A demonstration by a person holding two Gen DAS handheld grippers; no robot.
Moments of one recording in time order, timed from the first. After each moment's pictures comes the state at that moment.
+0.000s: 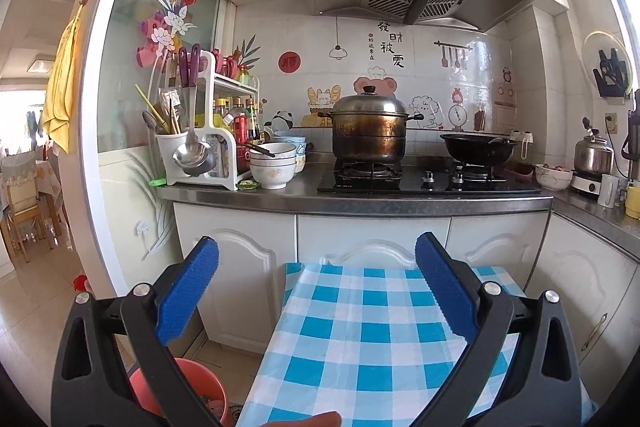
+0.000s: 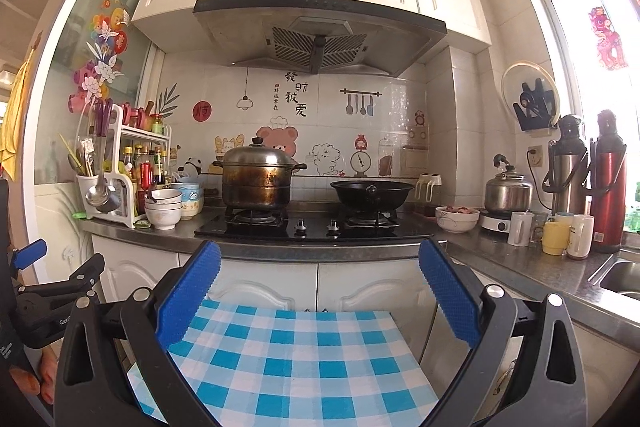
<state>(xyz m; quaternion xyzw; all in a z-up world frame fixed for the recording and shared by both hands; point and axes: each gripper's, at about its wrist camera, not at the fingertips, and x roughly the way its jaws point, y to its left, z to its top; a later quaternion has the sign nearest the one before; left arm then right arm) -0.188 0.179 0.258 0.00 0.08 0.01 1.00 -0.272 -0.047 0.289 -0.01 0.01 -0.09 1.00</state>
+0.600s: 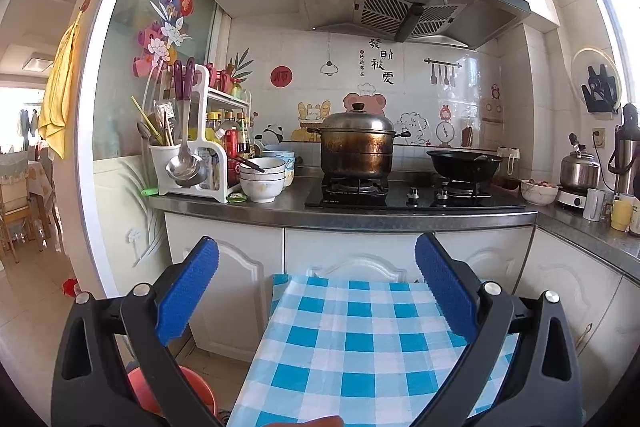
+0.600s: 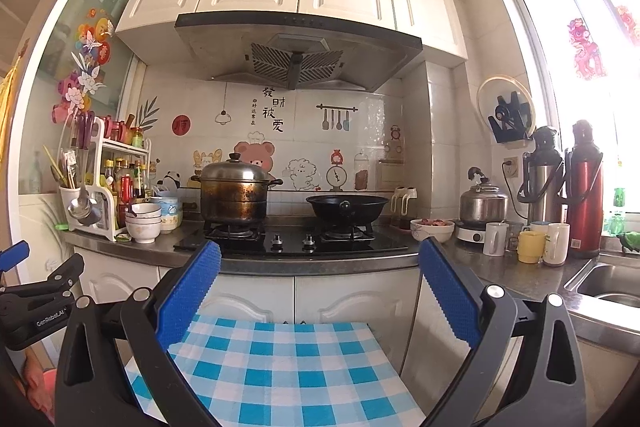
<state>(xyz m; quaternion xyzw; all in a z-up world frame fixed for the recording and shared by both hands) -0.206 0.178 0.270 -0.01 0.06 -0.01 1.00 -0.291 -0.055 0.298 -0.01 -0.01 -0.13 0.99</state>
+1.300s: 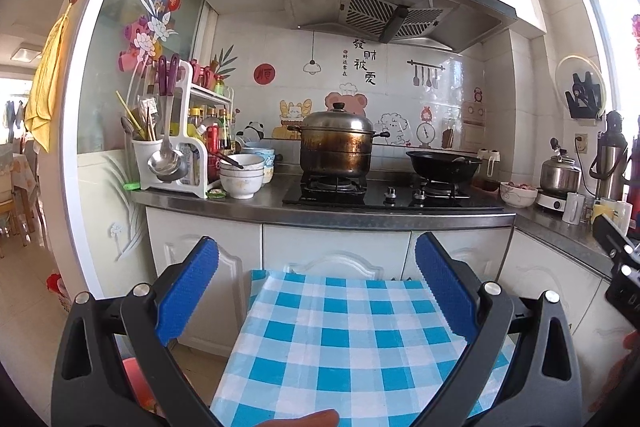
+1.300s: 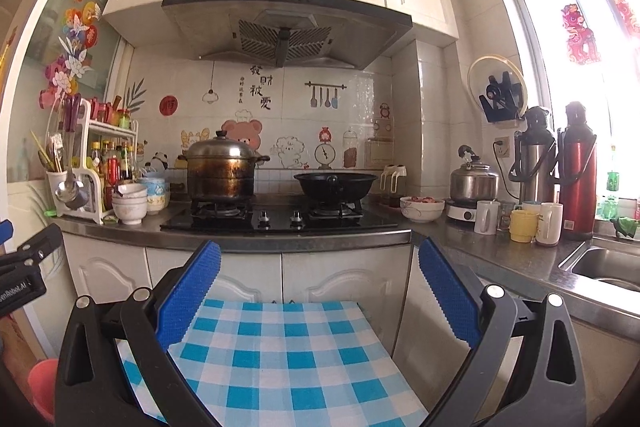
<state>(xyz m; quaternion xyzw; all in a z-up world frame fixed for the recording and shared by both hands) -0.214 0.169 0.269 -0.03 0.07 -0.05 1.00 -0.276 -0.066 0.271 -0.01 0.04 -0.15 0.99</state>
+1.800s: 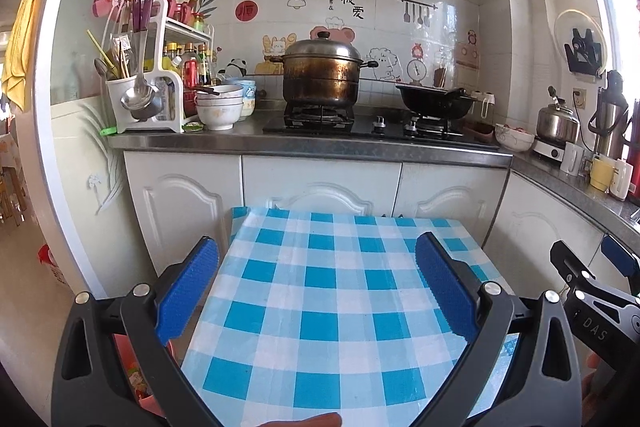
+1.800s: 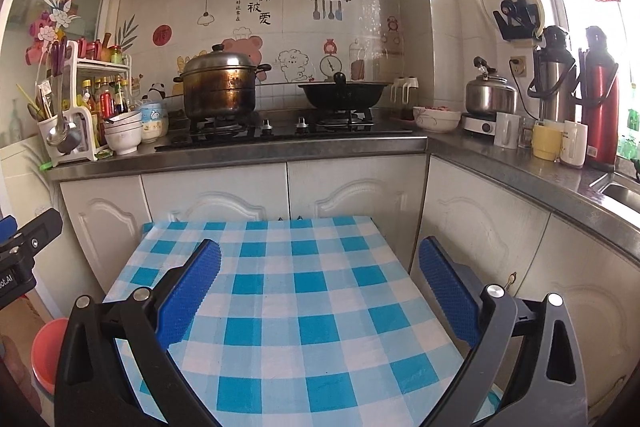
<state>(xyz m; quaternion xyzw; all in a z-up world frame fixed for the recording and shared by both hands) -0.183 0.144 0.204 -0.01 0.17 -0.06 0.98 -0.232 -0.082 0.192 0.04 0.16 -0.14 0.98</state>
